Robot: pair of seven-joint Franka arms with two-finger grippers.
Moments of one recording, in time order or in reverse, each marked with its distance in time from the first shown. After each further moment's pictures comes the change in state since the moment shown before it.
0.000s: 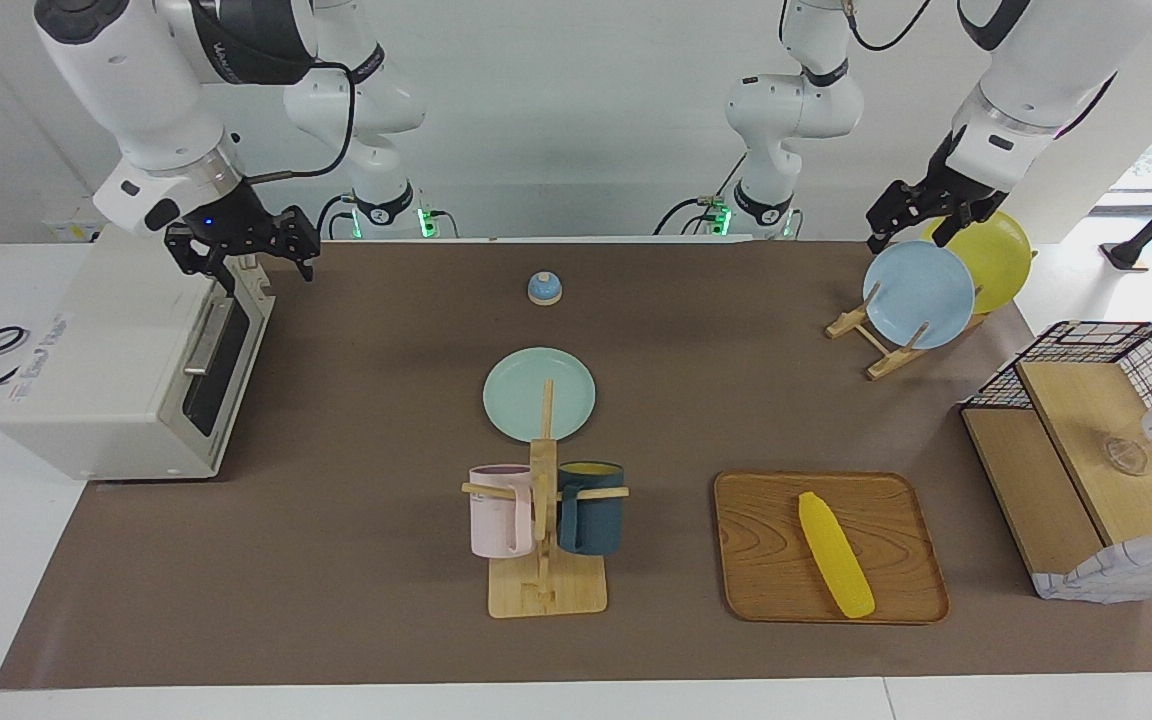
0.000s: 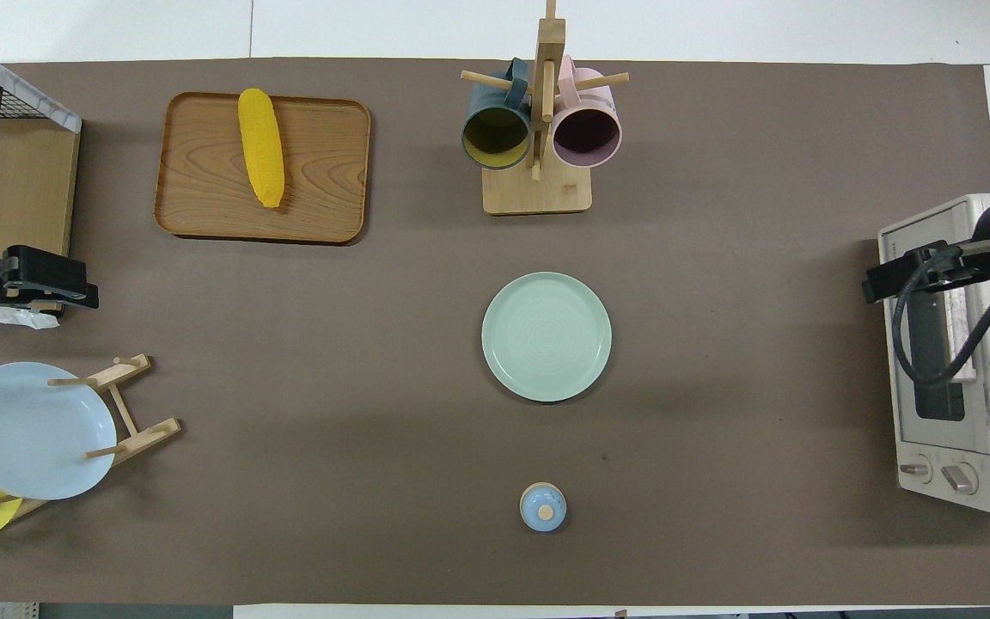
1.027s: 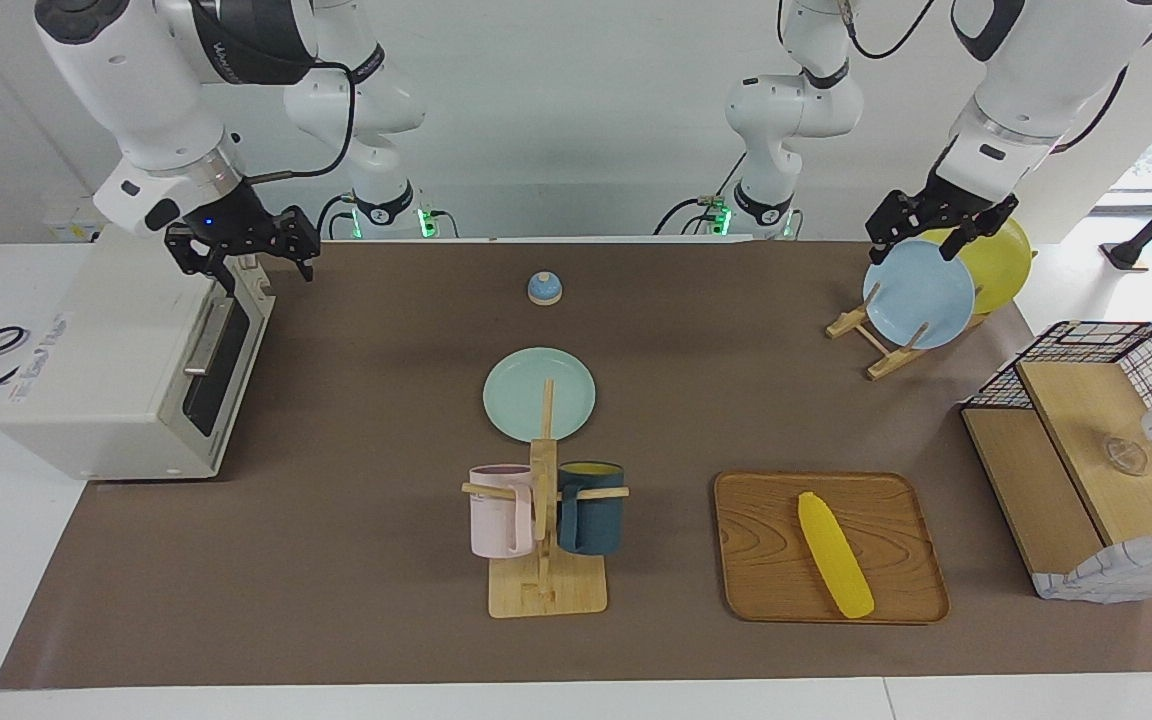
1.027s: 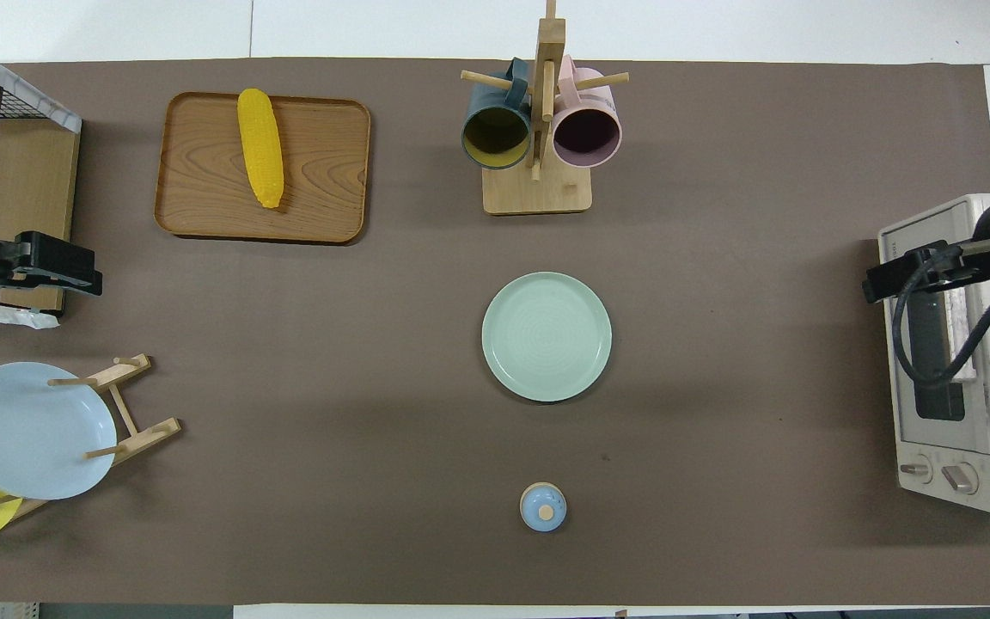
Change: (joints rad) left arm 0.039 0.052 -0.057 0.063 0.033 -0.026 0.057; right arm 0.000 0.000 0.000 0.000 0.000 0.000 0.000
